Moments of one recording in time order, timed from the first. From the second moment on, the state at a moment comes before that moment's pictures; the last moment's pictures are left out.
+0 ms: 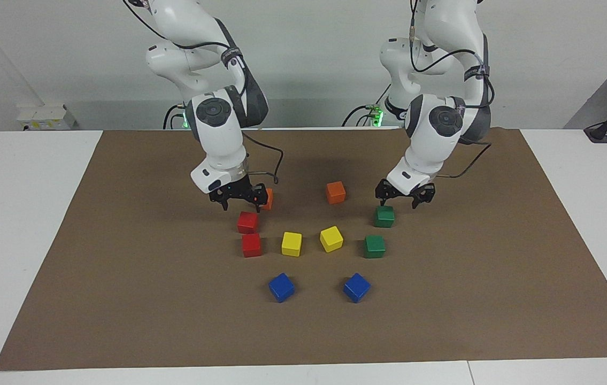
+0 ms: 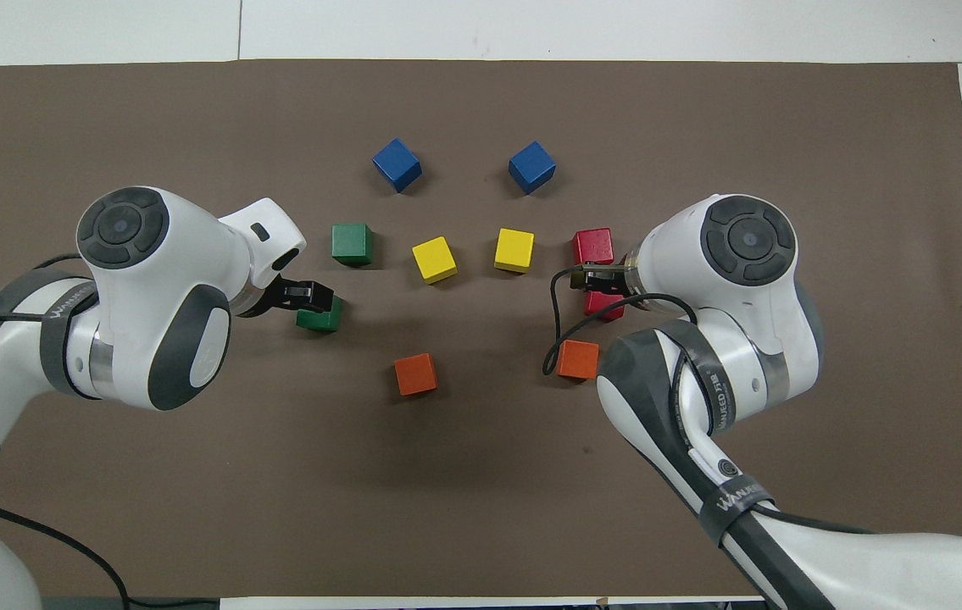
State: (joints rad) left arm -0.33 0.14 0.00 -2.05 -0.06 2.17 -0.14; right arm 0.36 0.18 0.00 -2.00 0.02 2.24 0.48
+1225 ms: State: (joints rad) left arm -0.41 0.25 0.00 -2.08 -0.06 2.32 -0.25; right arm 0.35 0.29 0.00 -2.04 0.02 2.38 0.48
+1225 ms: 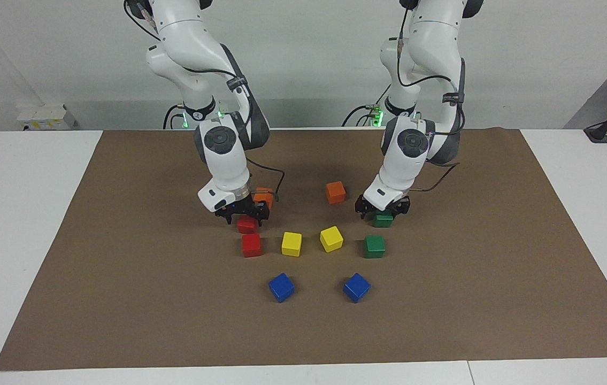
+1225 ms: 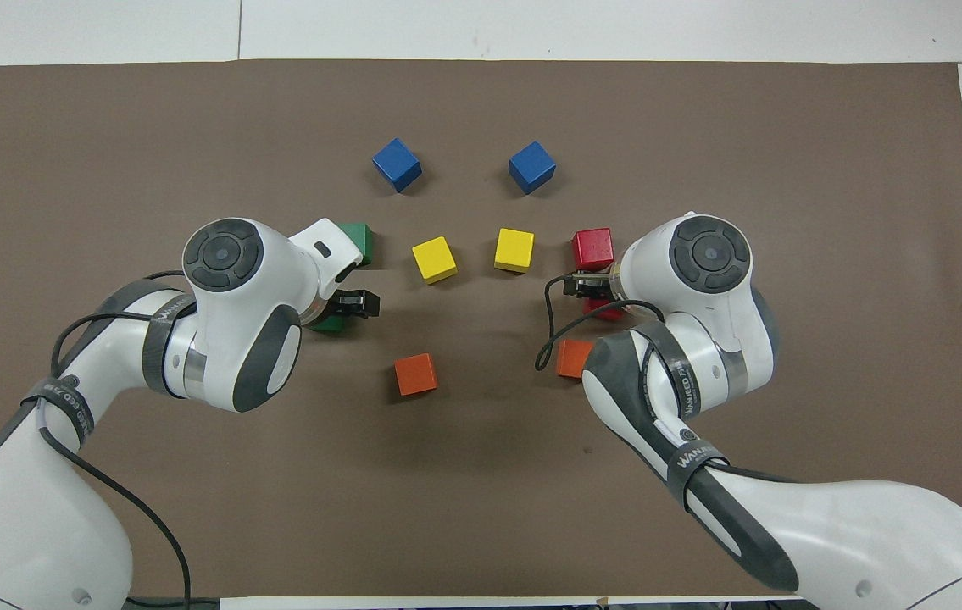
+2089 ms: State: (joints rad) left arm -0.40 0.25 0.02 -2.08 -0.06 2.31 -0.24; right arm 0.11 0.22 -0.01 -1.80 0.02 1.98 0.11
